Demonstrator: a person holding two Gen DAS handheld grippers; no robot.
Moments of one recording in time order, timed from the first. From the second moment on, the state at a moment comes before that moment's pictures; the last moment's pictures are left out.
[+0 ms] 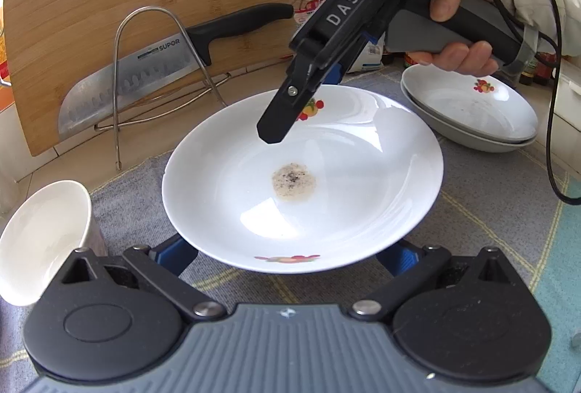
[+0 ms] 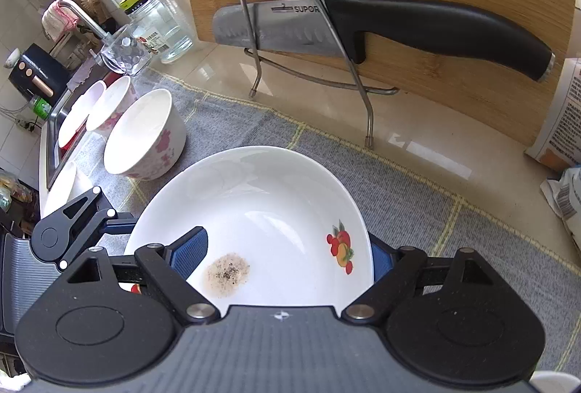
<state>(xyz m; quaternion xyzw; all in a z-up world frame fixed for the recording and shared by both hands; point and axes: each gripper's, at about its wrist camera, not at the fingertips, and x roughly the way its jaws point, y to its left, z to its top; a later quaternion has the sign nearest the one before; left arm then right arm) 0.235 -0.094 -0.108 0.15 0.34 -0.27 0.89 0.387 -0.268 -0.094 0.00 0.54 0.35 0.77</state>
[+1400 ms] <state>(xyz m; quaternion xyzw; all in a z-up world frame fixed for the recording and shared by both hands) 0.180 -0.138 -0.074 0.18 0.32 -0.33 0.87 0.292 -0.331 -0.056 0.03 0.52 0.32 0.80</state>
